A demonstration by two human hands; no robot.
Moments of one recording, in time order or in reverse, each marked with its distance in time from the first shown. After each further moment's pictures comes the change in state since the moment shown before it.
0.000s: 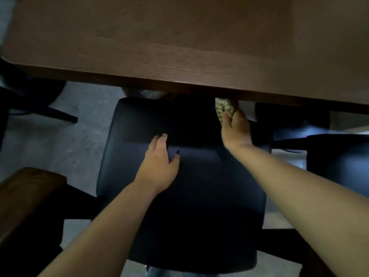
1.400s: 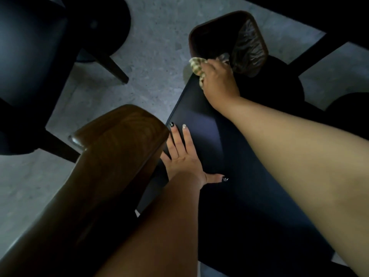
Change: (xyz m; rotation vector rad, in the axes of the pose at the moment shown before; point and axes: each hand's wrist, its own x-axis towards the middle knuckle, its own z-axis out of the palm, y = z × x) left_hand -0.004 -0.122 0.015 0.380 0.013 -0.321; right_hand 0.003 -0.138 0.203 -0.500 -0.204 -0.785
